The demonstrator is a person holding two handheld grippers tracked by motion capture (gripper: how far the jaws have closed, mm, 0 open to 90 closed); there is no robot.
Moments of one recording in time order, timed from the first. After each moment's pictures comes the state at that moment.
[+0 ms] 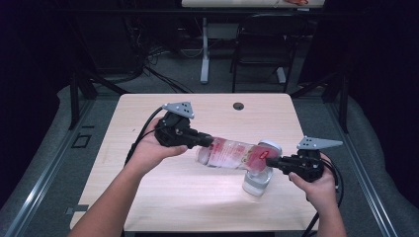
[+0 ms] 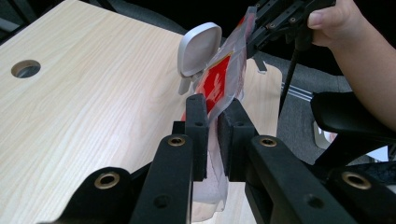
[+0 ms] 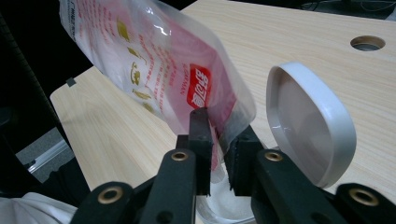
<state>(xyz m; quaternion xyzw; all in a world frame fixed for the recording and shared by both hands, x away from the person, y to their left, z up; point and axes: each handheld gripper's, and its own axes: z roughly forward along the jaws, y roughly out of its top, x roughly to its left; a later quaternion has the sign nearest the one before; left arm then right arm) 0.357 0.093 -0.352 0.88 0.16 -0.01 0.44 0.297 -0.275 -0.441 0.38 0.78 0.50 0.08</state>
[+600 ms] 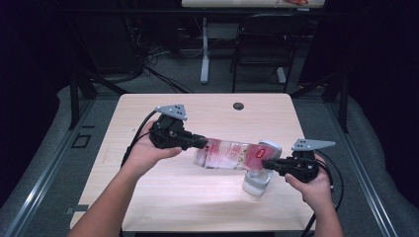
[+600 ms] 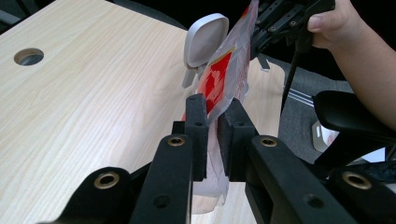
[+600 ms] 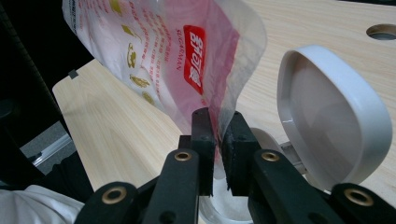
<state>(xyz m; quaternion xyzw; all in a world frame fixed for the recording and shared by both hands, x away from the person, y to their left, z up) 0.359 0.106 -0.363 0.88 0.17 -0.02 0.44 0.302 -0.269 -0.452 0.38 0.78 0.49 0.06</state>
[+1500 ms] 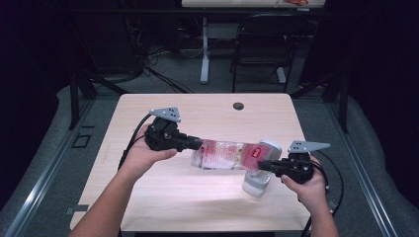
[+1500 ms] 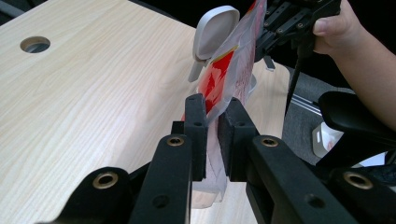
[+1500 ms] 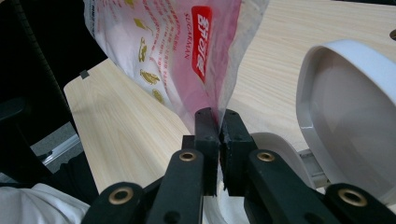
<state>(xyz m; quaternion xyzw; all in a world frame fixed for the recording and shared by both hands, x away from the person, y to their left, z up) 0.361 0.120 -0.377 0.87 0.20 -0.02 0.45 0.305 -0.262 -0.462 0.36 0.78 0.51 0.05</state>
